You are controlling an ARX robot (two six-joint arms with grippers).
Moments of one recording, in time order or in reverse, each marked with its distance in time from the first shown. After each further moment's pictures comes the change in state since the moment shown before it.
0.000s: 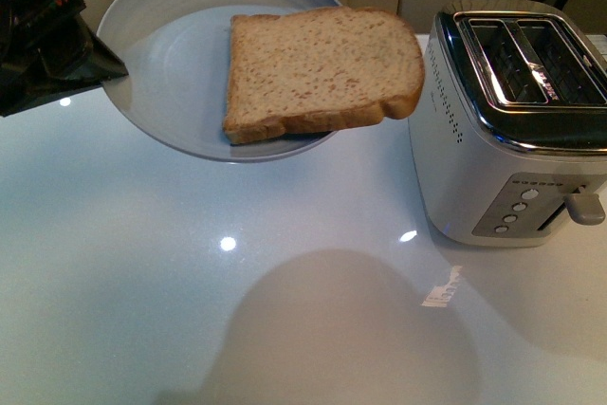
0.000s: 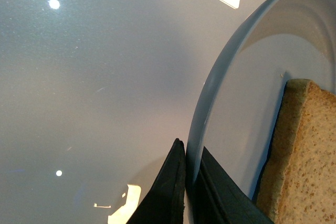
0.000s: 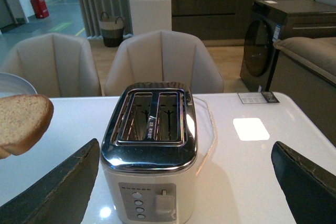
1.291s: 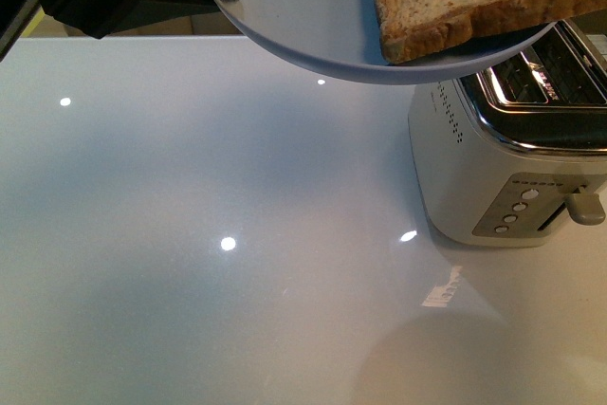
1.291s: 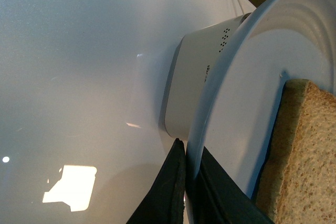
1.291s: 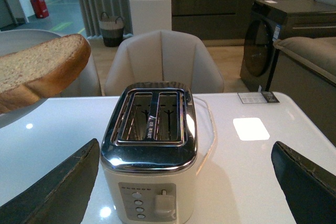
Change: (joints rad) left arm -0.222 -0.094 0.134 -0.156 0.001 -0.258; right arm 0.000 0.000 0.000 0.000 0.000 0.000
